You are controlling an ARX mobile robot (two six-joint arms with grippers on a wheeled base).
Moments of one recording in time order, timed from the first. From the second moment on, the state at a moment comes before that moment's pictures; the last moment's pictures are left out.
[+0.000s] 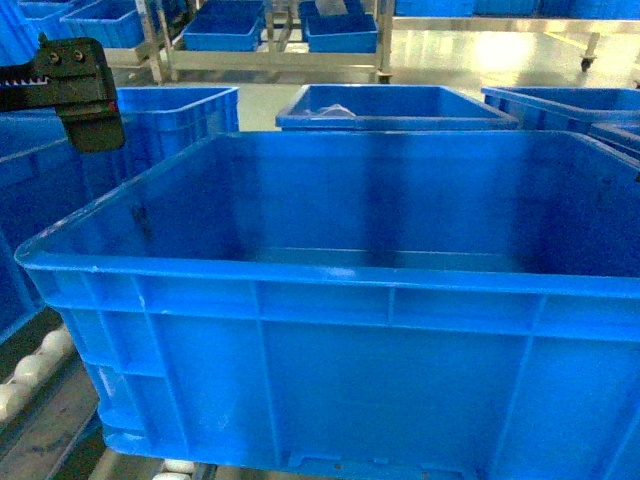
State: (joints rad) left arm -0.19 1.50 0.76 0.40 -0.33 -0.18; right arm 0.15 1.38 0.70 0.20 0.28 0.29
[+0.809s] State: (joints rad) left arm -0.04 1.10 0.18 0.92 -0.03 -0.02; right arm -0.01 1.02 0.14 0.87 0.01 0.01
